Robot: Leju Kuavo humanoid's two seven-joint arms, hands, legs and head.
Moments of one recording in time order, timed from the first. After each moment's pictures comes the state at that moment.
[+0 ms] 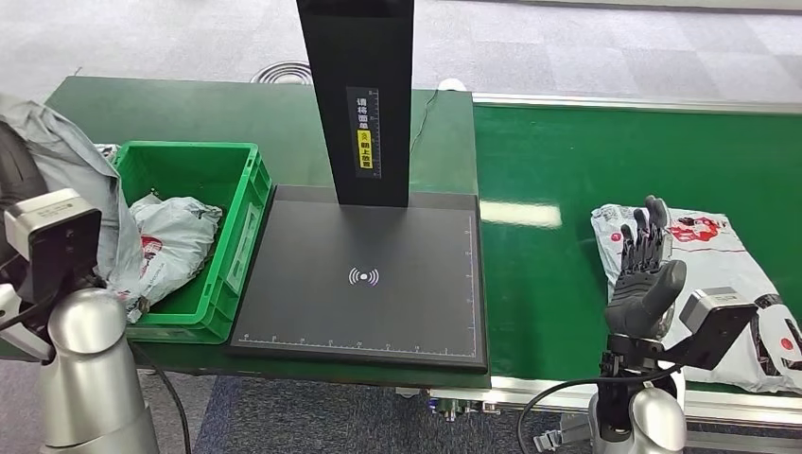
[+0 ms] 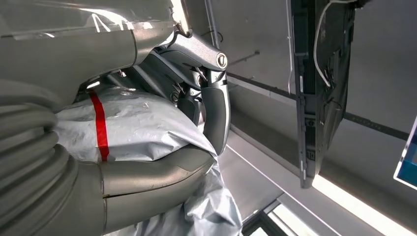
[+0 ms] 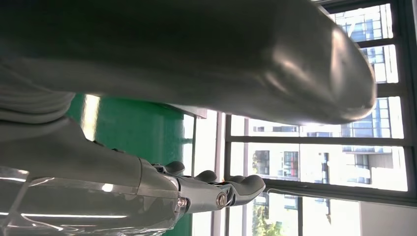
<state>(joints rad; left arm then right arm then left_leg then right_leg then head) -0.39 -0.14 -0.06 -1.70 -1.21 0.70 -0.41 -0.06 0.17 -0.05 -1.67 -0.02 0.06 -0.37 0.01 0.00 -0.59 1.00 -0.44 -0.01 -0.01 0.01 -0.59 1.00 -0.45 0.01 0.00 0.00</state>
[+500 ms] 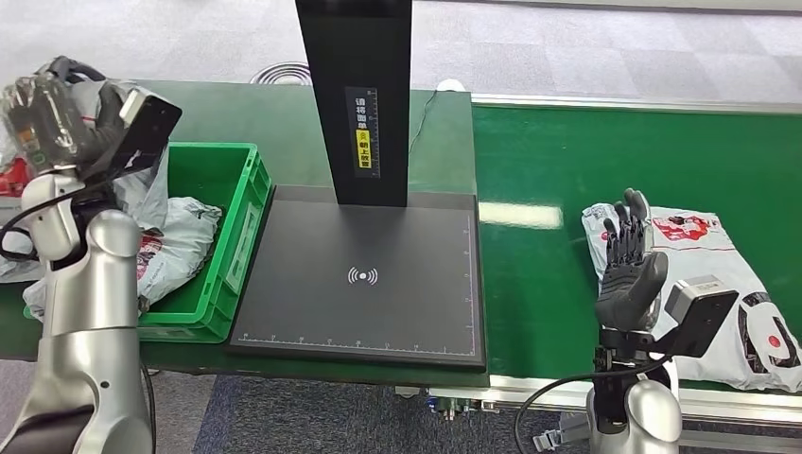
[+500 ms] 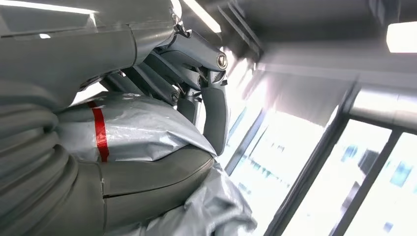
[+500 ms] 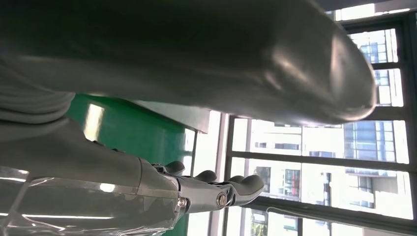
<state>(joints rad) -0.73 -0.01 0.00 -1.05 -1.50 0.44 -0.19 -0.09 0.17 -0.04 -1.65 0.01 0.13 -0.35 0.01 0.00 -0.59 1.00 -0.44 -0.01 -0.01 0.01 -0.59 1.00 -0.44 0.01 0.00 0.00</state>
